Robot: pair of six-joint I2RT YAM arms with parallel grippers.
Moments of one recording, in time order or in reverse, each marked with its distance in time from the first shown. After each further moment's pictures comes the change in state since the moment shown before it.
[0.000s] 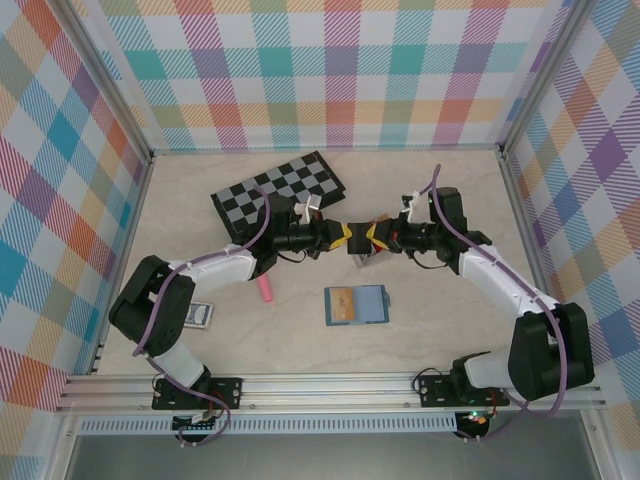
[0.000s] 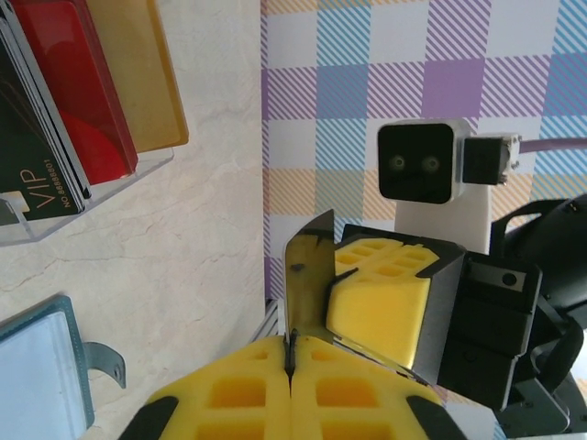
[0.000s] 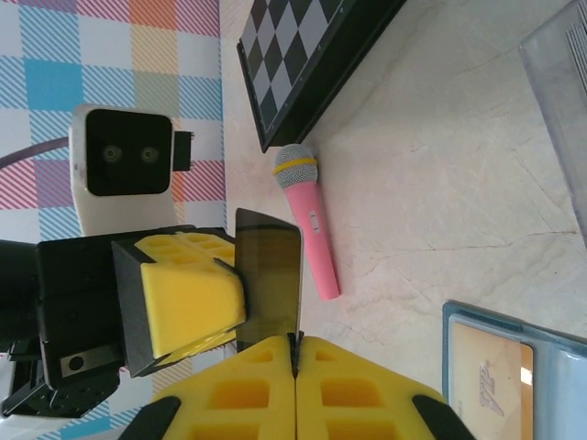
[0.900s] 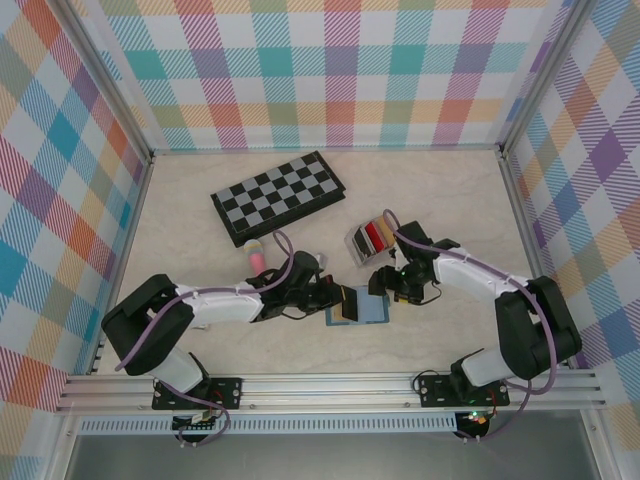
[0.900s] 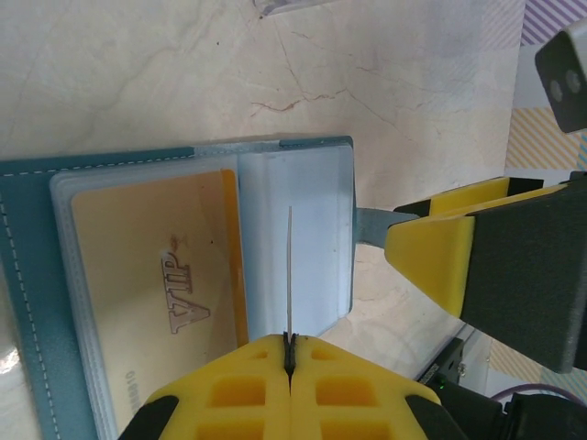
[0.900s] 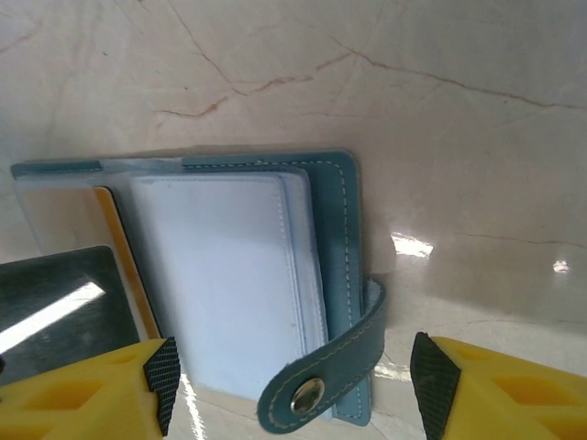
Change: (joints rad) left arm -0.285 -0.095 -0.249 -0.245 -0.434 0.172; right arm 0.169 0.125 -0.071 -0.464 0.476 -0.304
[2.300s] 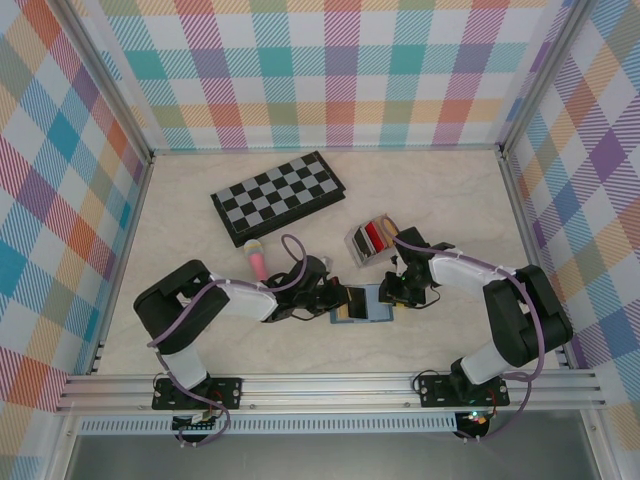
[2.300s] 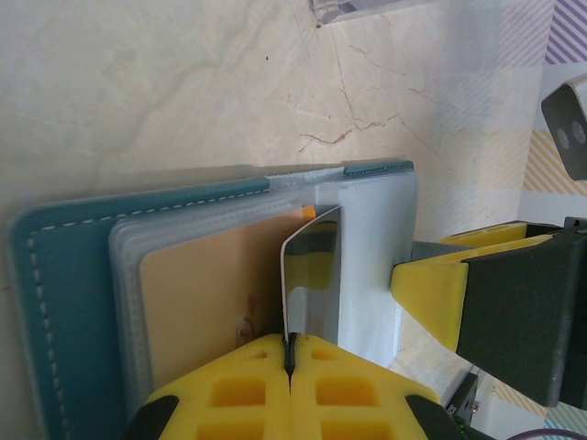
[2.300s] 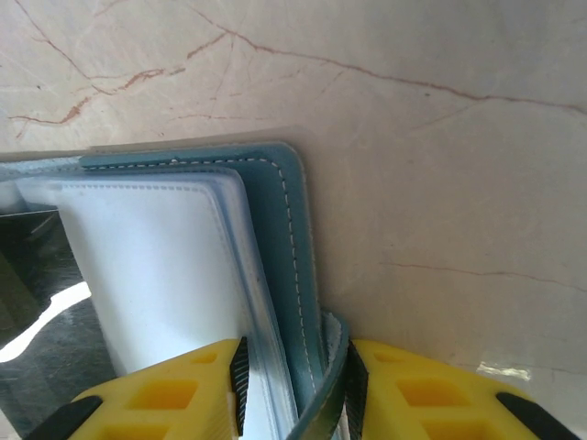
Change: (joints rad) left arm -0.002 0.196 0.009 0.197 0.004 -0.056; right arm -0.004 0.074 -0.036 0.045 0.037 -0.011
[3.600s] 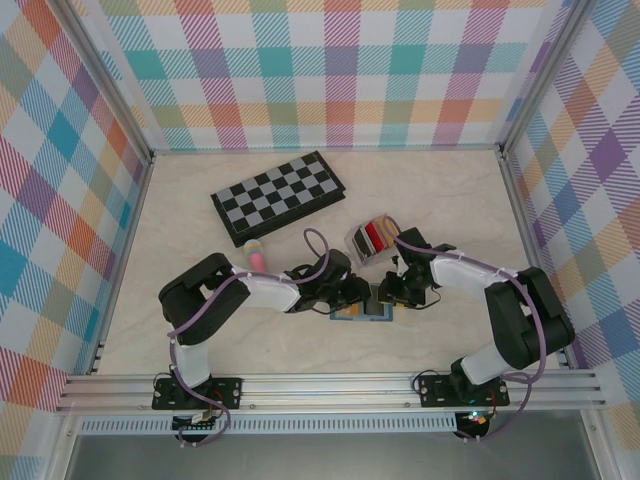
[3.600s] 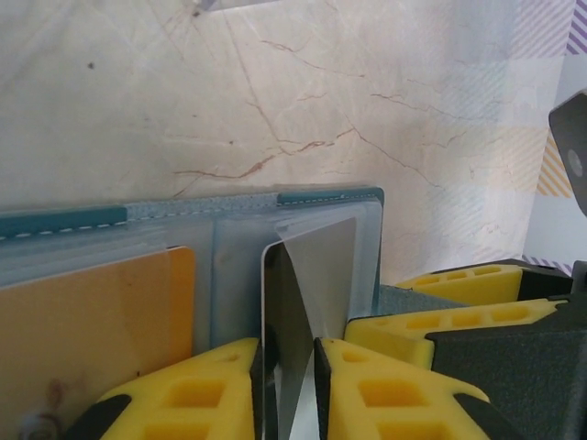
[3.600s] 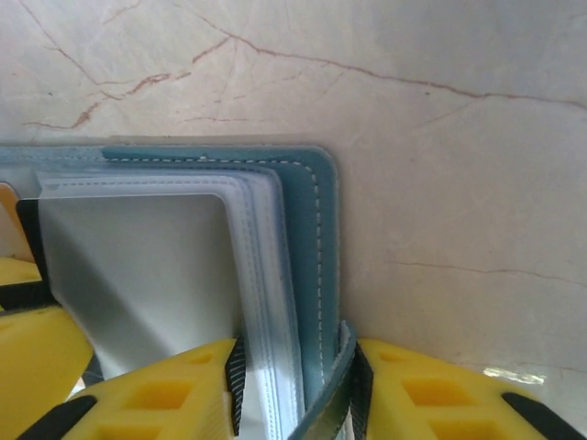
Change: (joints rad) left arm -0.061 0.130 0.224 -0.135 -0.036 -0.021; right arm -0.002 -0.019 -0.014 0.019 -0.008 0.026
